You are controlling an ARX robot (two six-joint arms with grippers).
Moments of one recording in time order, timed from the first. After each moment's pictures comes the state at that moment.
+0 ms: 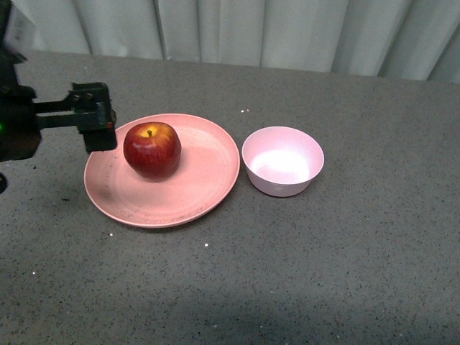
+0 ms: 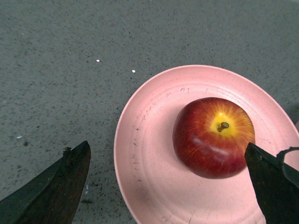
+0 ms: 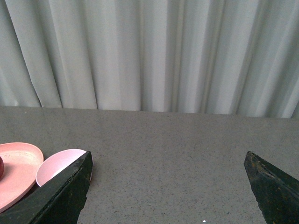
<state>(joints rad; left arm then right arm) -0.17 1.87 0.63 0.73 -0.06 -0.15 0.00 0.00 0.01 0.00 0.00 -0.01</state>
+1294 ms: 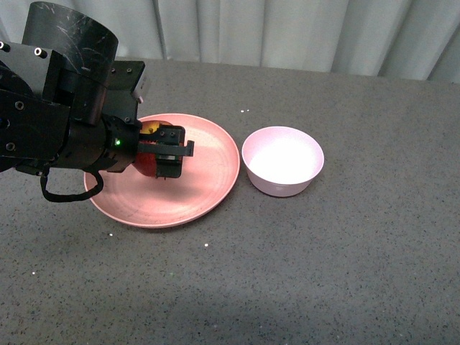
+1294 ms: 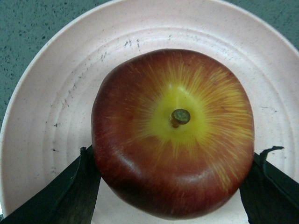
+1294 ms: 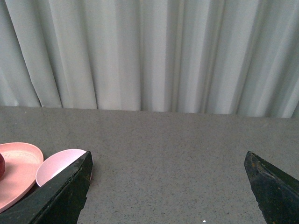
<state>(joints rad) -0.29 2.12 0.95 0.43 -0.06 -0.11 0.00 0.00 0.01 0.00 0.00 -0.01</state>
